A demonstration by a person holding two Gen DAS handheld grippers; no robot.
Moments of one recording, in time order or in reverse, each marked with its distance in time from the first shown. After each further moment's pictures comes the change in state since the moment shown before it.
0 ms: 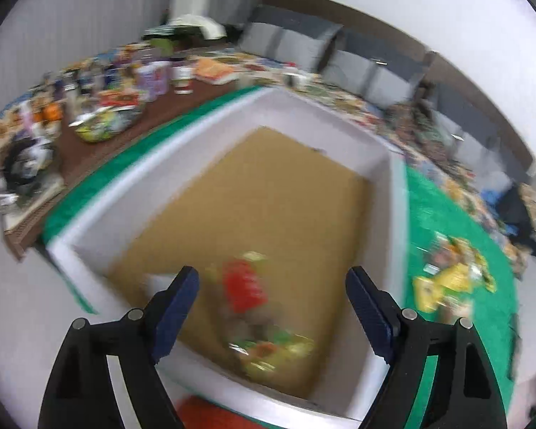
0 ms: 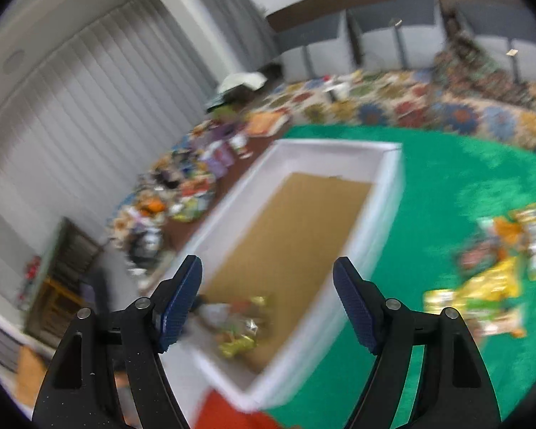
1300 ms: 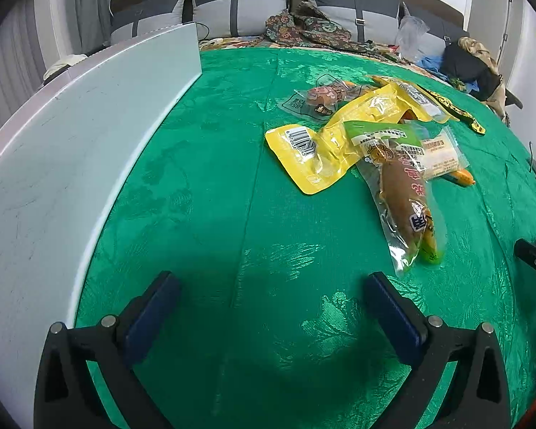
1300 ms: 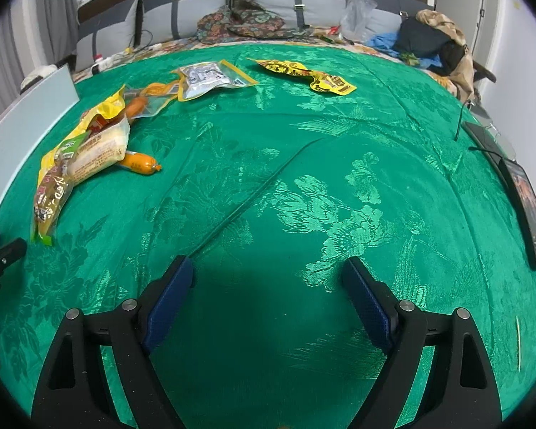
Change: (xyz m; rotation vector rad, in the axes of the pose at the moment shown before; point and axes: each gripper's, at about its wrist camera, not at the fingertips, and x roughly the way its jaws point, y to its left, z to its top) left arm 0.163 -0.208 -0.146 0.454 0.095 -0.024; right arm -0.057 -0.292 -0.220 0.189 0.030 -0.715
